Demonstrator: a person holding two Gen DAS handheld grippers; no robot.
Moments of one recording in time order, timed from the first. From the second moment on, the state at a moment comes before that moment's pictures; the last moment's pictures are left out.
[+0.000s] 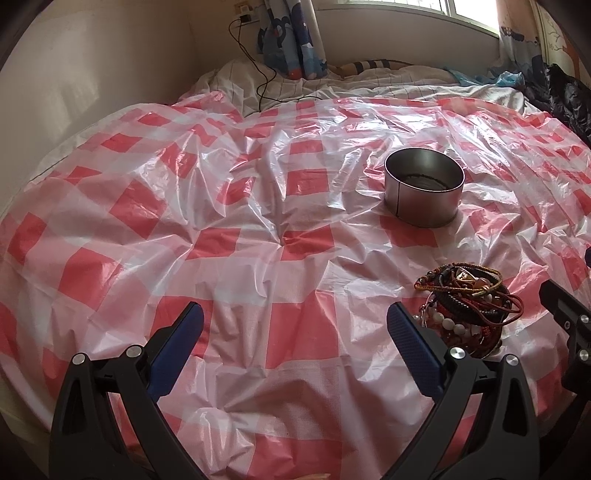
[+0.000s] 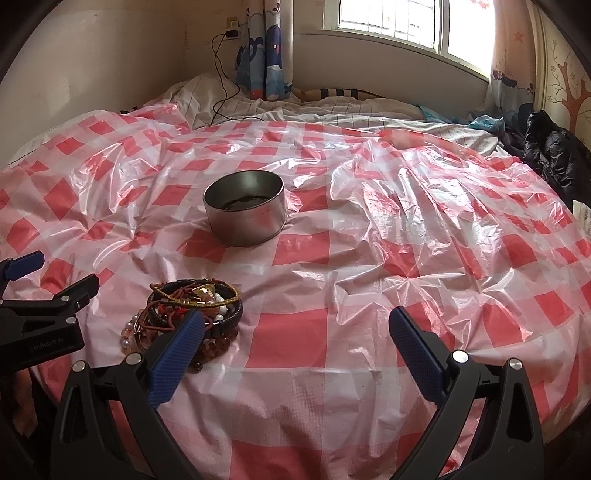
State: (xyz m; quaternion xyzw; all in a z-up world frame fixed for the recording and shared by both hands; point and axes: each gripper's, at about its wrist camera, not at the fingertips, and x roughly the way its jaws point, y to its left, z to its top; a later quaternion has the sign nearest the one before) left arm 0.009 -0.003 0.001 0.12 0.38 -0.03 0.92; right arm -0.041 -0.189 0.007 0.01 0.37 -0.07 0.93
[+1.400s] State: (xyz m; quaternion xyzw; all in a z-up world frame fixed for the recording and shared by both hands) left arm 0.007 -0.005 0.002 0.11 0.39 -0.04 0.91; right arm -0.039 -0.185 0.011 0.03 0.35 -0.02 0.94
